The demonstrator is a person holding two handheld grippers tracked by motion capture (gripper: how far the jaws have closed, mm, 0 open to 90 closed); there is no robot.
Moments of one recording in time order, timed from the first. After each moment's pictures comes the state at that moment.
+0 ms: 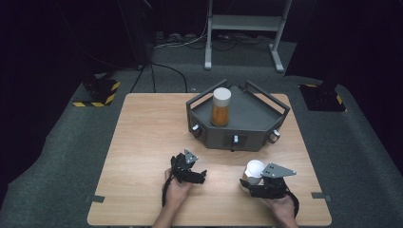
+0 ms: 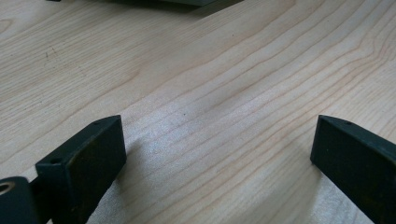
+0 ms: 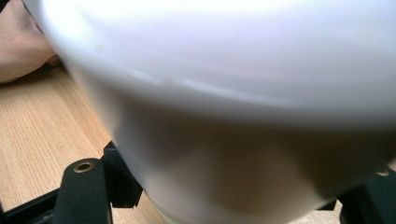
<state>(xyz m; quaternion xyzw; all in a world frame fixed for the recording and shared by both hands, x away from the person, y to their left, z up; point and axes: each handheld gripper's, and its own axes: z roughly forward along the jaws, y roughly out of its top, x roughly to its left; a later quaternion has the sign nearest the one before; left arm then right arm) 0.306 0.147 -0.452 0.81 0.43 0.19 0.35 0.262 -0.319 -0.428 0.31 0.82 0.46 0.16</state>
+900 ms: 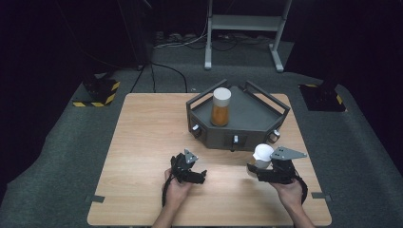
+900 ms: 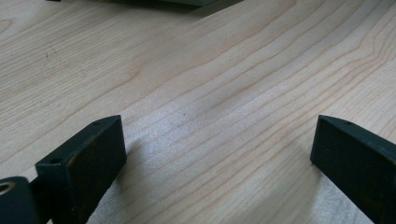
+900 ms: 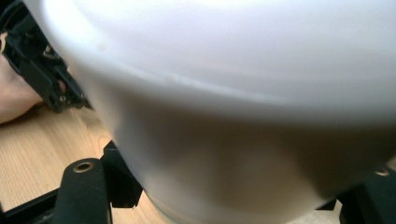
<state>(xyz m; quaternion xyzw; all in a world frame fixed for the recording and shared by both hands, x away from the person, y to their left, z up) 0.306 0.147 -0.452 0.81 0.43 0.19 0.35 0.290 -0.334 -0.383 0.33 0.80 0.46 0.17</state>
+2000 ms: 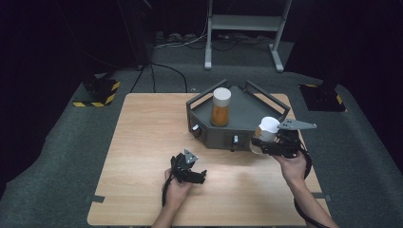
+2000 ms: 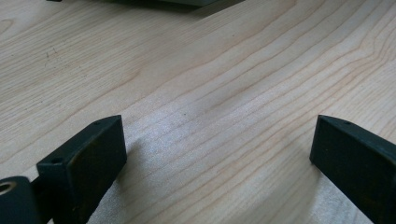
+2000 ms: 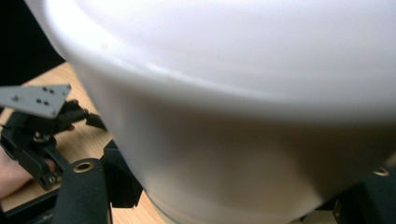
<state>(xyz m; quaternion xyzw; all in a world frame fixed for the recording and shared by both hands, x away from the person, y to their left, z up) 0.306 0.147 -0.452 0.81 0.43 0.19 0.35 0.334 -0.338 -0.331 0.36 0.77 0.49 0.16</state>
